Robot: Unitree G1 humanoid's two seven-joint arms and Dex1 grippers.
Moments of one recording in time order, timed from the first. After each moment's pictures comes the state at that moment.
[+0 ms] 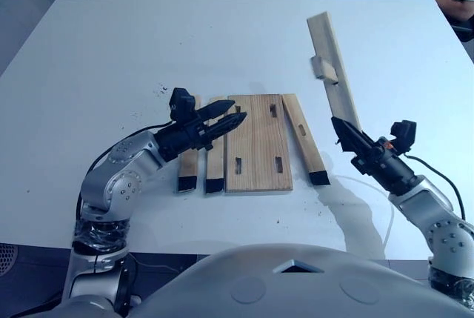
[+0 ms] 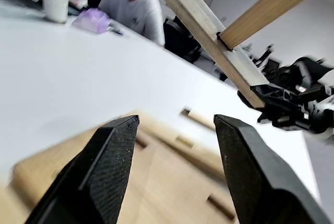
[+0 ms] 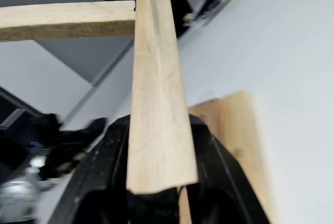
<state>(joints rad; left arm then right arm) -0.03 0.44 0.05 -0.37 -0.84 0.62 -0.74 0.36 -0.40 -0.28 -0.50 1.39 0.72 0.47</state>
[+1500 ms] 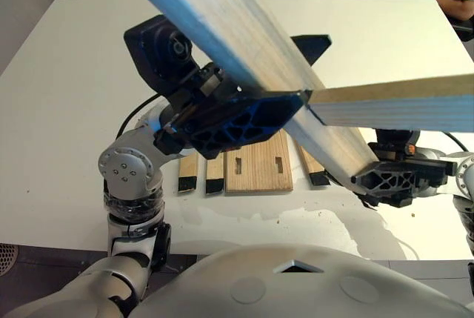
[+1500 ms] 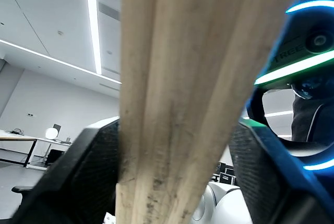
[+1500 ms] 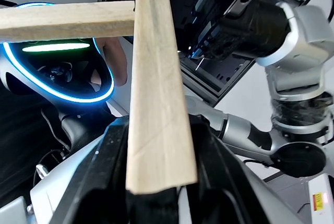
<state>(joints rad) -0.29 0.25 0.00 -0.60 -1.62 0.73 -0.70 -0.04 -0.83 0.08 -0.41 1.96 1.11 0.94</state>
